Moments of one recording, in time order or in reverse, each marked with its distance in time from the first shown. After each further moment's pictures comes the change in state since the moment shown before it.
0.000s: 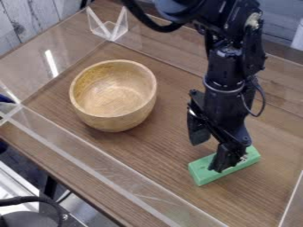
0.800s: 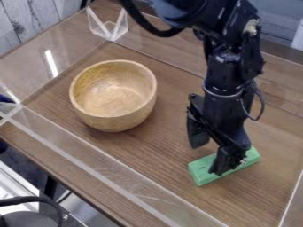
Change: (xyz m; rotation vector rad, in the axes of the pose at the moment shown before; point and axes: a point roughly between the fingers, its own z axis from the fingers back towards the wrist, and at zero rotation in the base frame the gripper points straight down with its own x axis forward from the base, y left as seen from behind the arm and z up) arm -0.001 0.000 -0.005 -0.001 -0.002 0.017
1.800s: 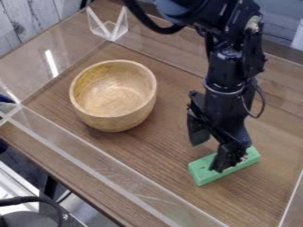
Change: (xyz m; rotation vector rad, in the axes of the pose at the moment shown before) arm 0.002 0.002 -0.001 0.009 0.004 0.000
